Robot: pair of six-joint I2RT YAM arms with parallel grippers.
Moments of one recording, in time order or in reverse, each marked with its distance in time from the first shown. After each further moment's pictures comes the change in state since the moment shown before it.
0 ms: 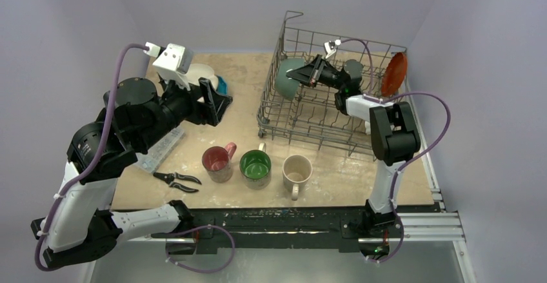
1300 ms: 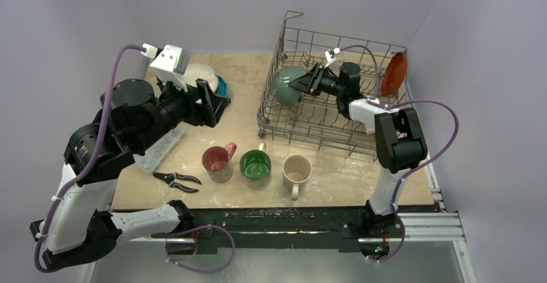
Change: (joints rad) left arm 0.008 -0.006 0.003 -0.021 0.011 -0.011; right arm 0.004 -0.075 -0.087 -0.319 0.128 -0.343
